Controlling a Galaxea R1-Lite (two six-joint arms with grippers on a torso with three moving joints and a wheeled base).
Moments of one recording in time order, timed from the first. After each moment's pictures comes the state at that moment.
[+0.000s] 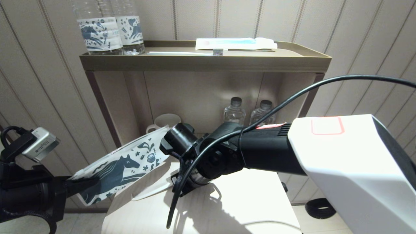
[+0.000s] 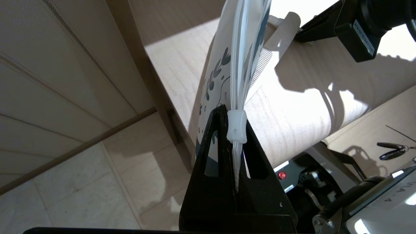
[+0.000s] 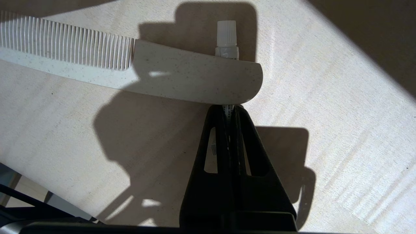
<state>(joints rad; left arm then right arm) -0.10 1.17 -0.56 -0.02 -0.43 0.22 0.90 2.31 -1.88 0.61 -0.18 0.29</state>
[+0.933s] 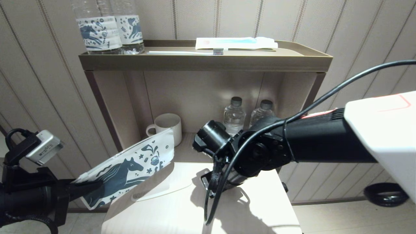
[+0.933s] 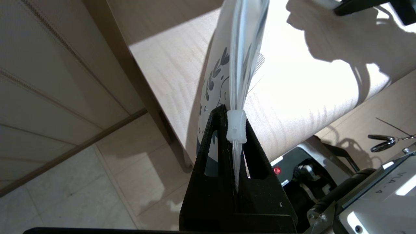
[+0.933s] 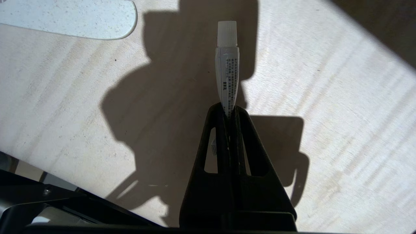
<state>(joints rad) -0.13 1.17 -0.55 -0.02 -0.44 0.22 0.82 2.09 -1.60 0.55 -0.18 0.29</state>
